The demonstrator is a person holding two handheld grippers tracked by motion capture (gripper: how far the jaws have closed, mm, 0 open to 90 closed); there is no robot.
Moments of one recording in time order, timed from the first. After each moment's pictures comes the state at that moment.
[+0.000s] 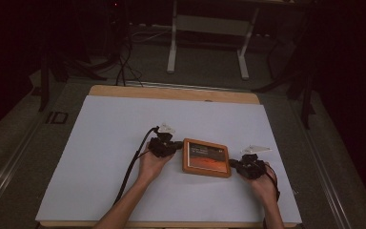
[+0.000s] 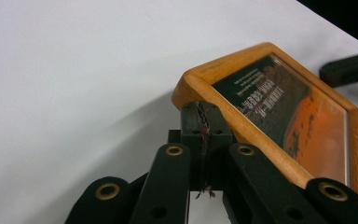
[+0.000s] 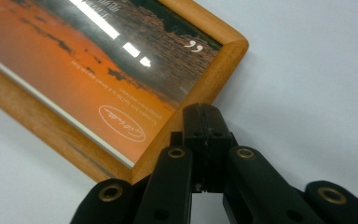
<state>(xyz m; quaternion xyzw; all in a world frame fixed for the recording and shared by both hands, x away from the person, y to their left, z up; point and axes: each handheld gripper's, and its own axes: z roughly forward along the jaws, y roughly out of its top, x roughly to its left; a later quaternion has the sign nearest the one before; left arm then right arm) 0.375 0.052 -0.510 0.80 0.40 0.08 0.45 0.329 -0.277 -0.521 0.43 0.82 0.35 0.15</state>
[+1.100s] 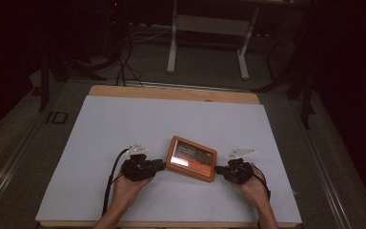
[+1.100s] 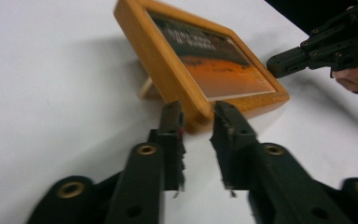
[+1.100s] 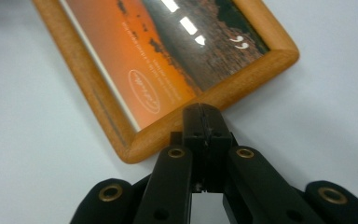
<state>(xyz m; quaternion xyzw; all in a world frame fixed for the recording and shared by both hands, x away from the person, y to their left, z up) 0.289 0.116 -0.512 0.77 0.43 0.03 0.48 0.317 -0.237 -0.520 0.34 0.87 0.36 0.09</state>
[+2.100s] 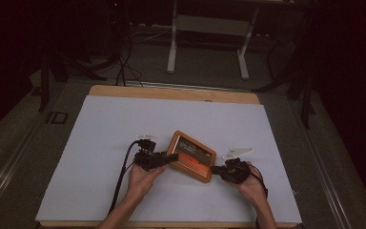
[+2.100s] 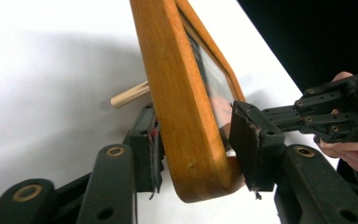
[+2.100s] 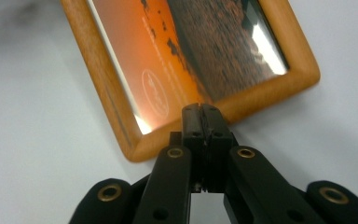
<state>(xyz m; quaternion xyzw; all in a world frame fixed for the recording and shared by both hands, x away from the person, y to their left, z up) 0.328 0.084 -0.504 0.72 0.49 -0.04 0.50 0.319 -0.230 -0.517 0.31 0.87 0.37 0.07</state>
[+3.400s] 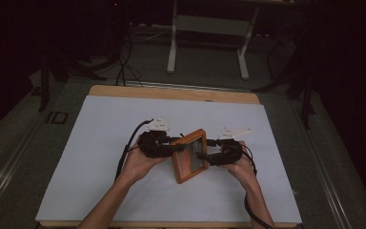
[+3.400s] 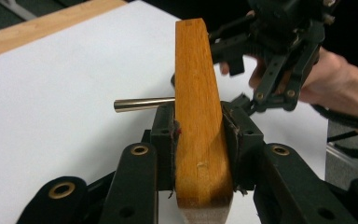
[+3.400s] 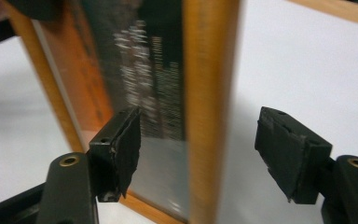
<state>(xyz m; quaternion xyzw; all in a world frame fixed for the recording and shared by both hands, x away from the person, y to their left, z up) 0.327 0.072 -0.427 0.82 0.28 0.06 0.50 0.360 -0.203 -0.479 0.26 0.84 0.48 0.06</state>
